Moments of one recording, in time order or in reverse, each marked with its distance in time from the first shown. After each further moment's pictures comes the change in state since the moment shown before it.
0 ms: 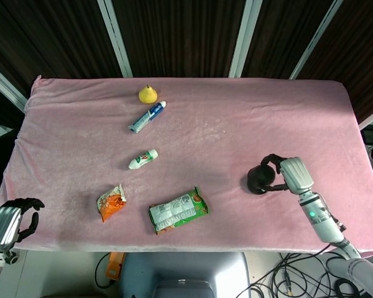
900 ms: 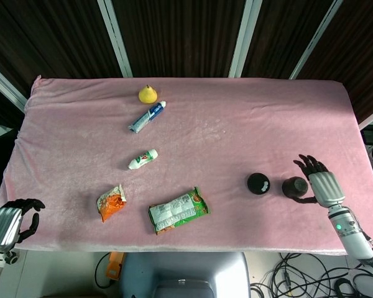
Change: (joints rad) left arm 0.002 0.000 0.002 -0.003 0.003 0.002 0.006; right arm -0.124 0.097 -0.051 -0.014 0.057 -0.122 -0.163
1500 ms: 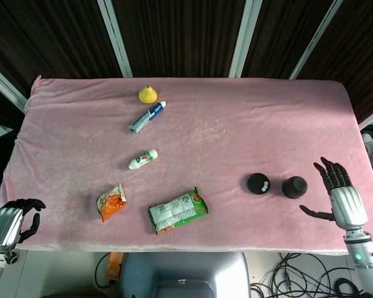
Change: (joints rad) left arm 0.002 -0.006 0.001 0.001 0.010 0.011 0.018; right arm -0.188 0.196 0.023 -0.474 -0.007 0.347 -0.122
